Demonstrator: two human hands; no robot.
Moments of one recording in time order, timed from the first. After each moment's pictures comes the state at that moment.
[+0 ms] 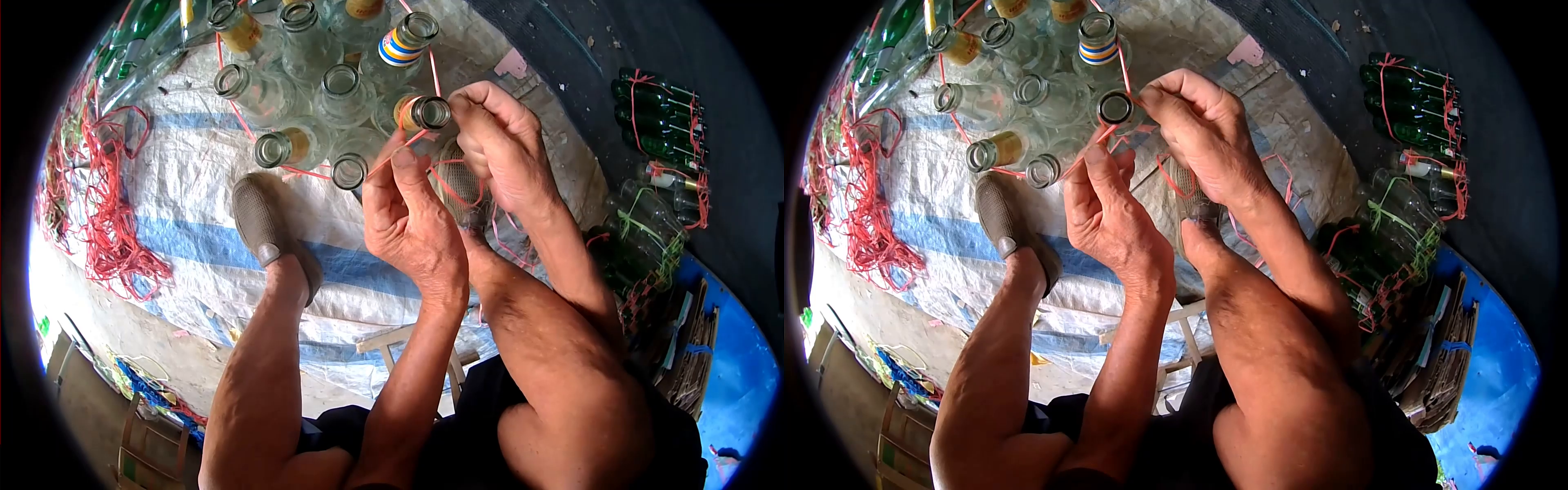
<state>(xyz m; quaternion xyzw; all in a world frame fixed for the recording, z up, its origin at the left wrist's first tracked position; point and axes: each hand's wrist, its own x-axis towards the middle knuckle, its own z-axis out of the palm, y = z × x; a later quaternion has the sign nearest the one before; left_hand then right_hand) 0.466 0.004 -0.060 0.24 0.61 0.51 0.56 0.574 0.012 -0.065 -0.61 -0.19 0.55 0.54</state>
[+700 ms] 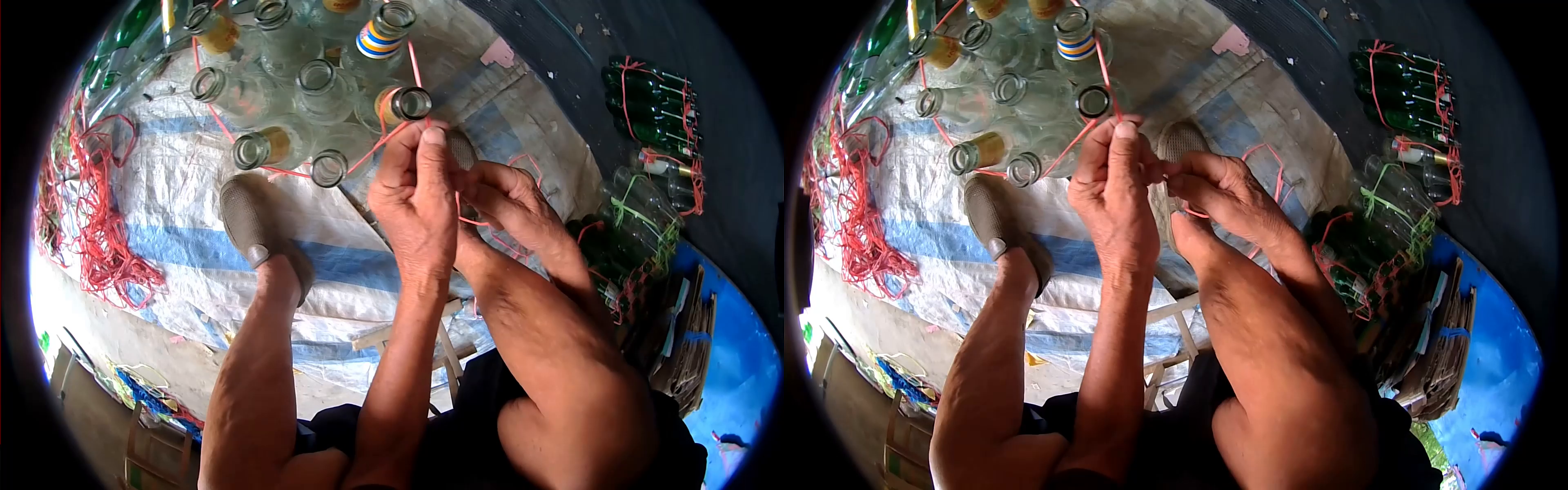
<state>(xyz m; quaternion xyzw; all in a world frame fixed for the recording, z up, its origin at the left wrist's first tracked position) 0.461 0.009 -0.069 0.26 0.48 0.40 0.73 0.593 -0.075 -0.071 -0.64 -0.22 0.64 0.35</state>
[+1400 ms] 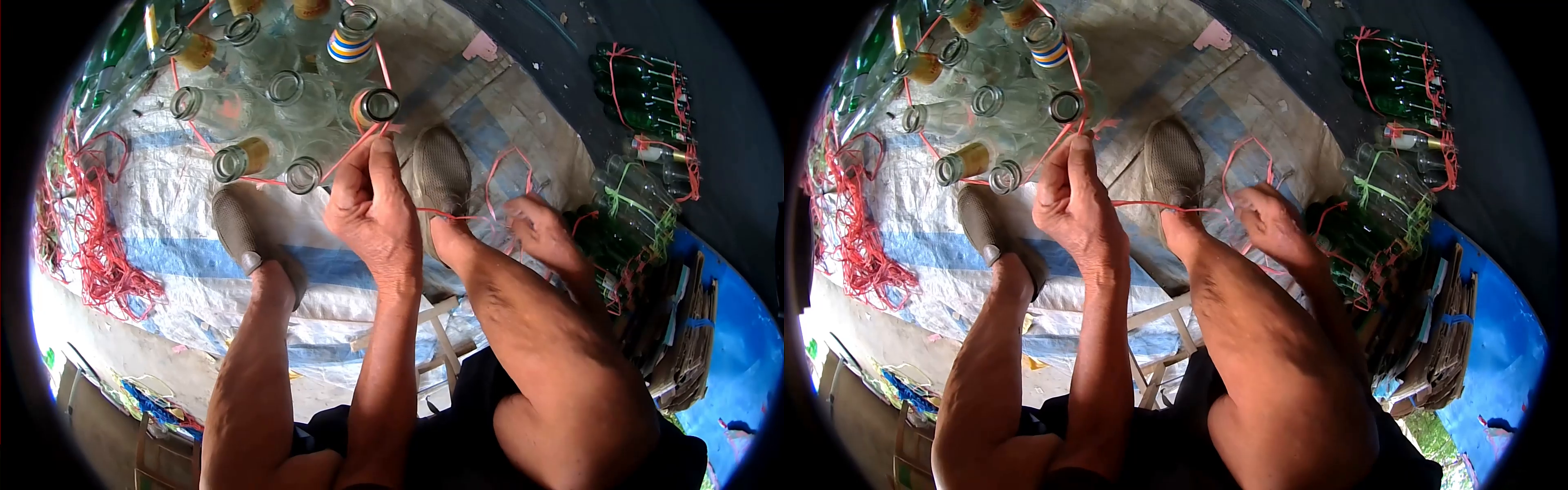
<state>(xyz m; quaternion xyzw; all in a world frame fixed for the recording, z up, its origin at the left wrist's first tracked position) 0.453 0.008 -0.079 0.34 0.58 0.45 0.59 0.633 -0.189 -0.086 -0.80 -0.42 0.39 0.16</state>
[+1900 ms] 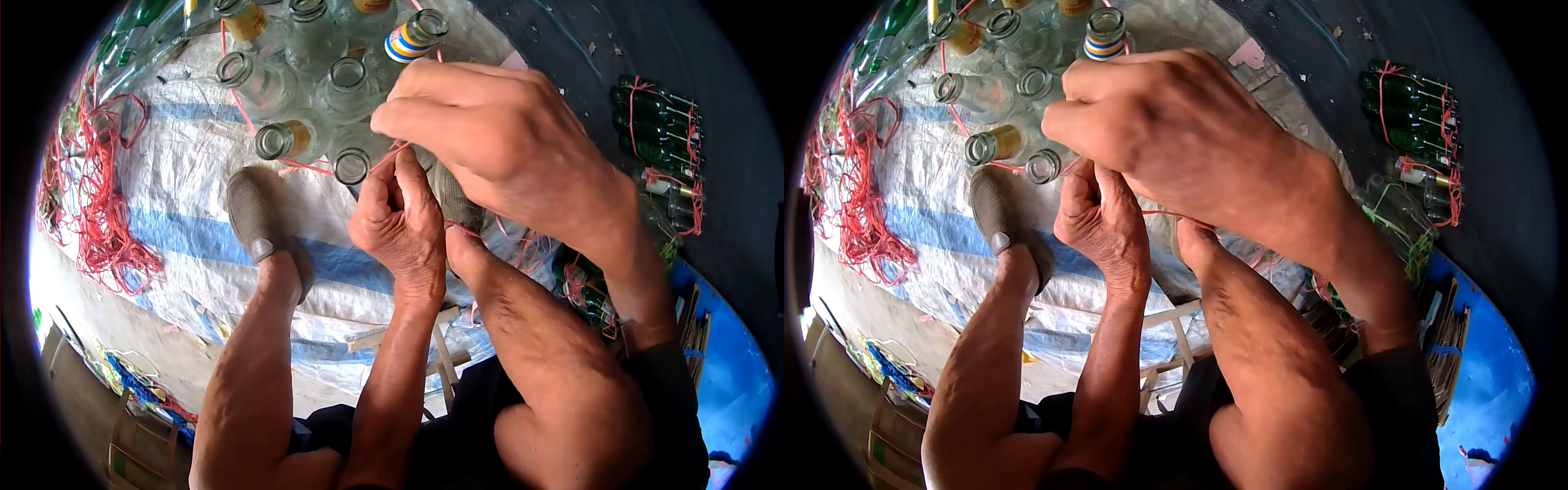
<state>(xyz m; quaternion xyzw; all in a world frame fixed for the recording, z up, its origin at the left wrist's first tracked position) 0.447 0.004 -0.091 0.43 0.64 0.47 0.43 0.572 0.062 0.011 -0.53 -0.82 0.16 0.17</state>
